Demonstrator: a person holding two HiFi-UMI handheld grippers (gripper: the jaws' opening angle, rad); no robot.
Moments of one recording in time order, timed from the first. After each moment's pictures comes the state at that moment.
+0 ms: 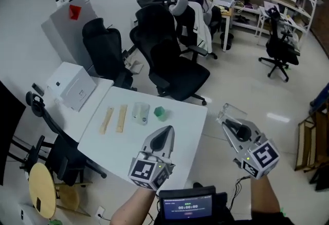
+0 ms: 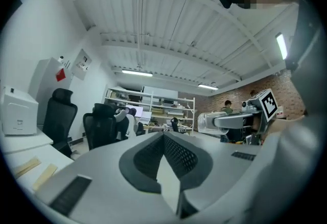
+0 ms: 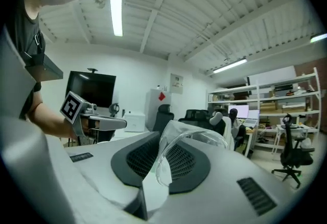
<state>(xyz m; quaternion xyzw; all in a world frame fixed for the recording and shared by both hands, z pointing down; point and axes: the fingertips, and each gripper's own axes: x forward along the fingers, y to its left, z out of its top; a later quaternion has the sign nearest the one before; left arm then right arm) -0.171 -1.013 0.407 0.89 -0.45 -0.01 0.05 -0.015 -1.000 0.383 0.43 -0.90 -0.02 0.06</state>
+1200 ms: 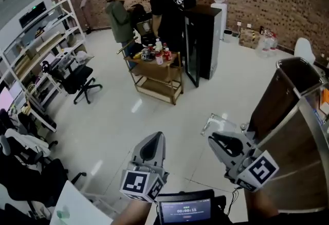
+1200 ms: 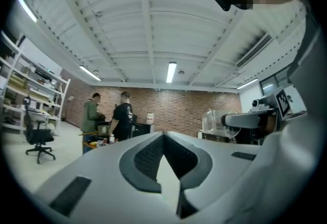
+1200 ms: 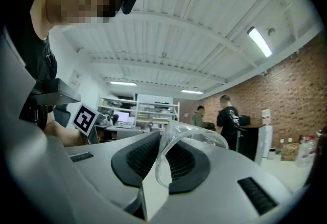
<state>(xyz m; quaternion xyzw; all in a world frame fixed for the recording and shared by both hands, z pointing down) 0.351 -0.248 0.352 0.97 0.24 0.00 0.03 0.323 -0.119 0.328 0.90 -0.44 -0.05 0.03</state>
